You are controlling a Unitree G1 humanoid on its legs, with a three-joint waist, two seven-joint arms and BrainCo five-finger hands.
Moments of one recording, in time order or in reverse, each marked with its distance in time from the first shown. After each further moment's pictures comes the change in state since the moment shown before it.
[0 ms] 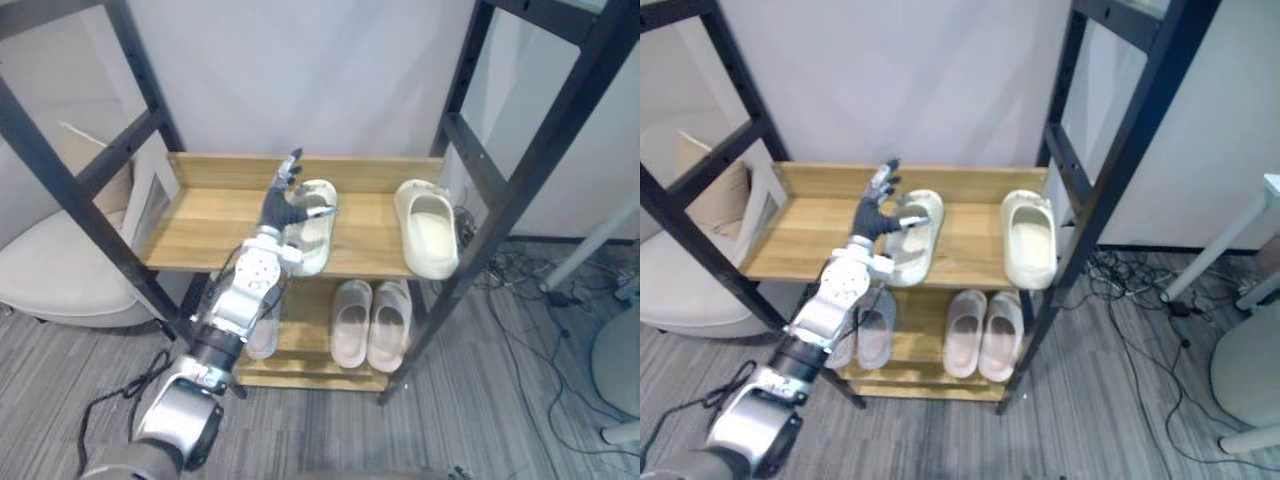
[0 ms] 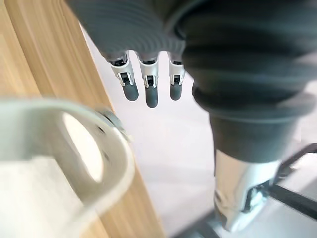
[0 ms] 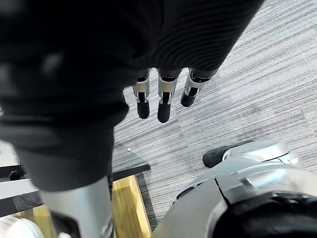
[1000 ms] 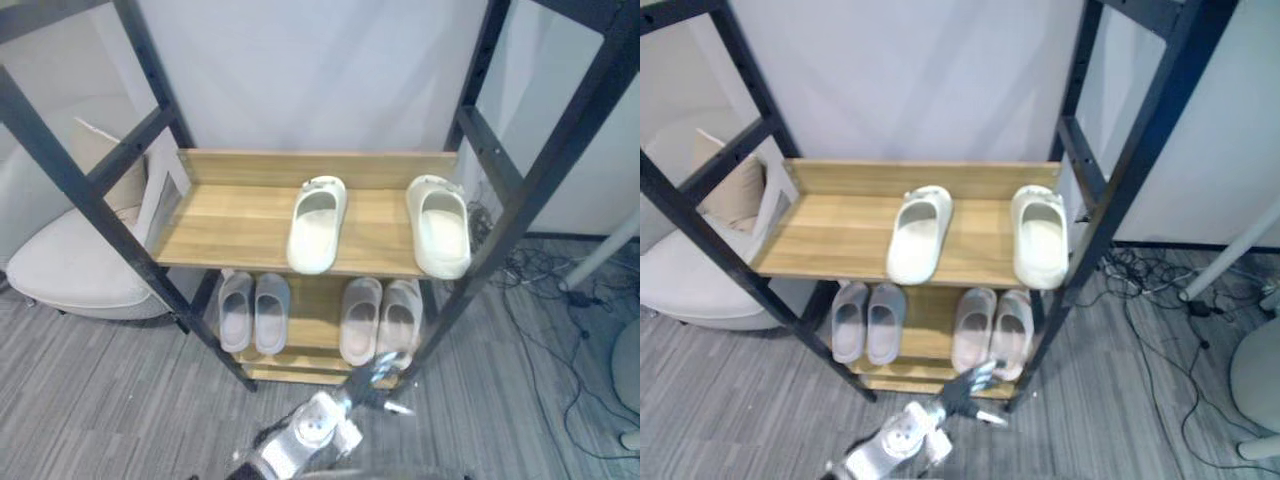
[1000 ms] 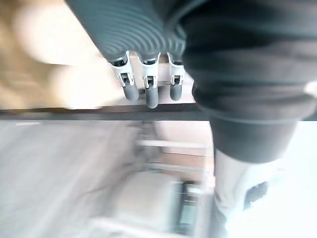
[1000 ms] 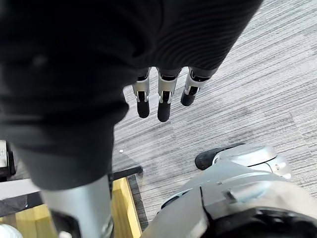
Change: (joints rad) left arm 0.524 -0.132 -0.526 -0.281 -0.195 -0.034 -0.286; right arm 0.008 -0.010 -0.006 0.034 0.008 -0.022 -0.011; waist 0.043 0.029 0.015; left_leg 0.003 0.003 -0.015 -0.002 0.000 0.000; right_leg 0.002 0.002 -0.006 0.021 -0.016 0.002
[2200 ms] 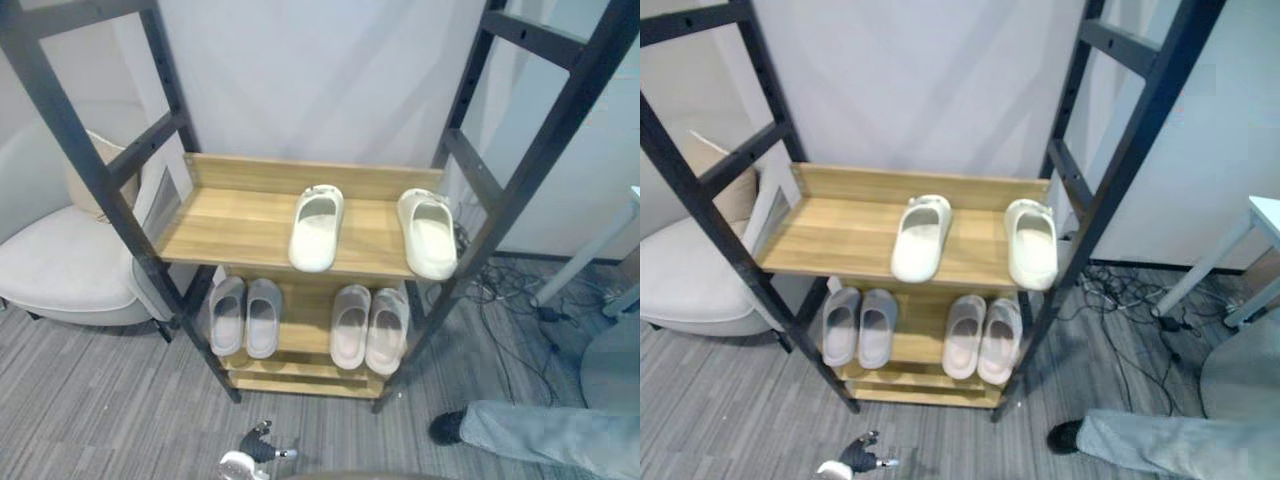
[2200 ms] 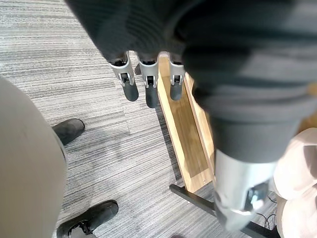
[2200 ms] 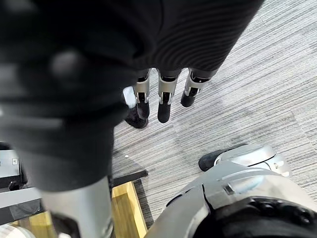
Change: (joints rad) left arm 0.152 -0.001 0.491 0.925 0.184 0.061 0.088; right arm 0.002 0.044 -0.021 0.010 -0.007 0.024 0.001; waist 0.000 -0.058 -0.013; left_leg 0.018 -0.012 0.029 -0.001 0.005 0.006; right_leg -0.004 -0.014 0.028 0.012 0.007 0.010
